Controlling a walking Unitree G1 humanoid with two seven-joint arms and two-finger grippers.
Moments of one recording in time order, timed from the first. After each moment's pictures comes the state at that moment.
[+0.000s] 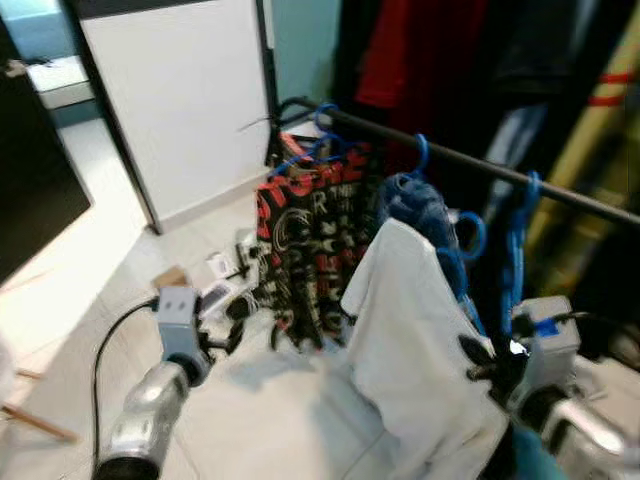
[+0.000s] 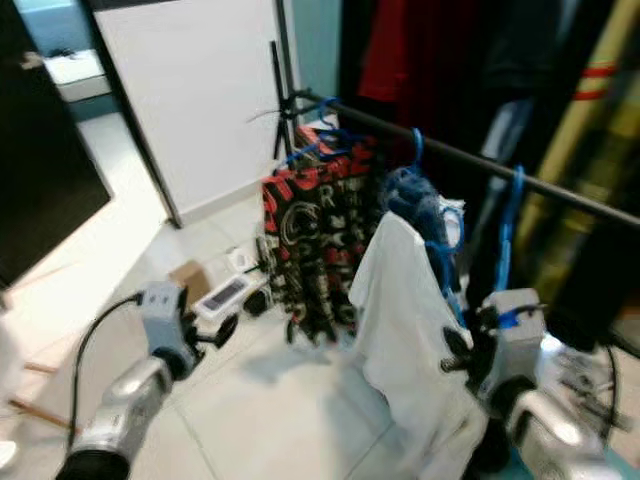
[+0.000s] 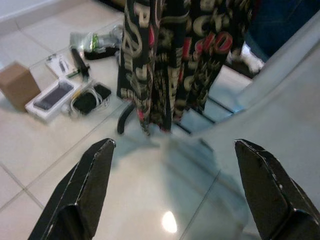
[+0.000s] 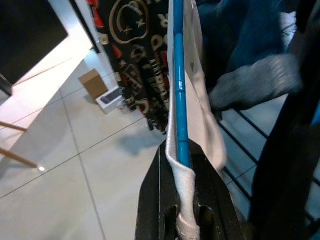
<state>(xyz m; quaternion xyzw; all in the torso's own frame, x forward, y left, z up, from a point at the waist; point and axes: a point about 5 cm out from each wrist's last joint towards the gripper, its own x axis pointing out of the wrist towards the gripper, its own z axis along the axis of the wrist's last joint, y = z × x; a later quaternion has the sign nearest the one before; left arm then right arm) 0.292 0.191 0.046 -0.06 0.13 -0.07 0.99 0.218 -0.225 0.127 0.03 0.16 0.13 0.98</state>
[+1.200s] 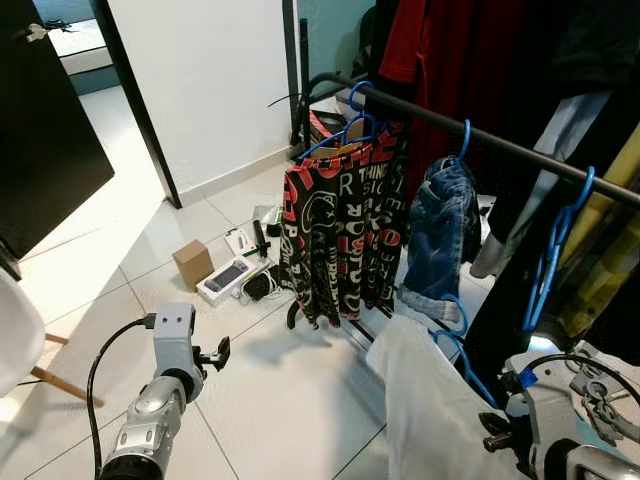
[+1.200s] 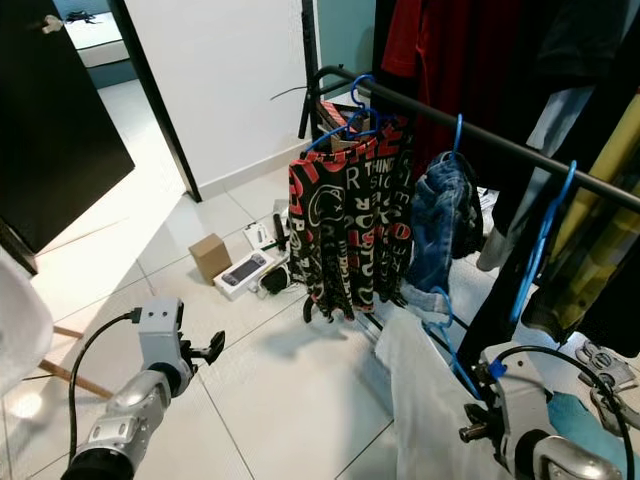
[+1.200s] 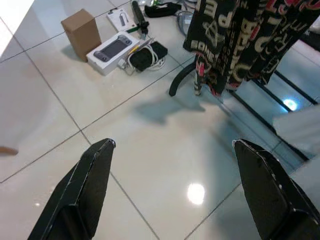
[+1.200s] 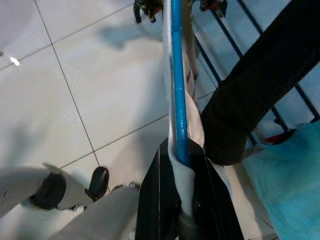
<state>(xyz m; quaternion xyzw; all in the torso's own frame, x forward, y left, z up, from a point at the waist) 0.291 0.199 0.026 -0.04 0.17 -0.01 0.98 0.191 -0.262 0.086 -0.04 0.33 0.09 0.94</state>
